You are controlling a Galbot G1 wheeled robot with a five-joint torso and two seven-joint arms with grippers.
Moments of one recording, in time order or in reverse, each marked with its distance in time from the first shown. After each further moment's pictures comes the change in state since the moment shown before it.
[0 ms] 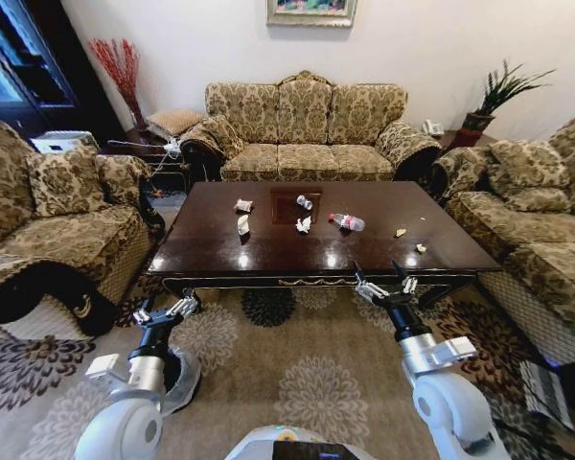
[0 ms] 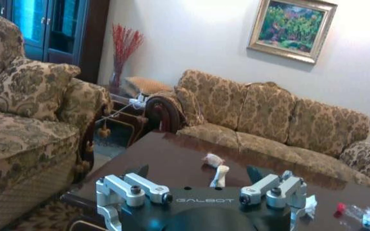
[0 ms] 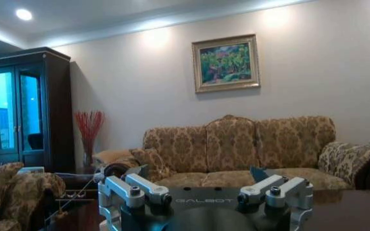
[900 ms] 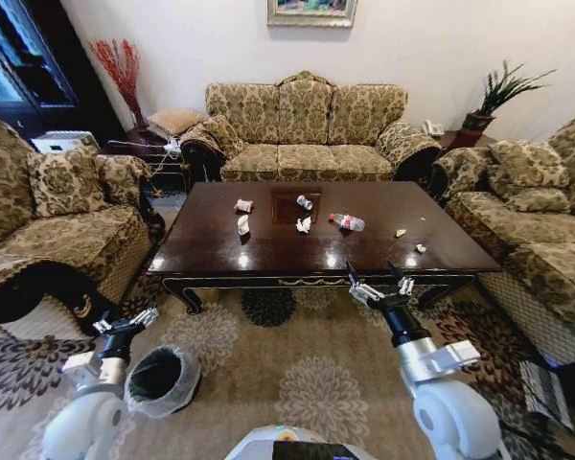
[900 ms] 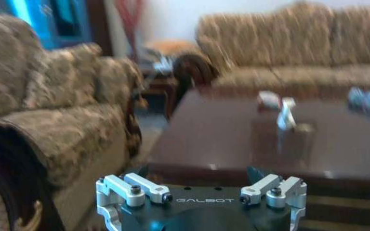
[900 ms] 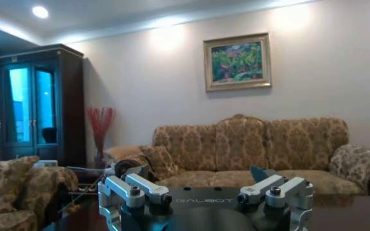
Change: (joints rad) left arm -0.010 0.356 -0.201 0.272 -0.095 0.093 -0.005; right arm -0.034 0.028 0.021 0.064 -0.030 -0.054 -0.051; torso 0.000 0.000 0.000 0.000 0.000
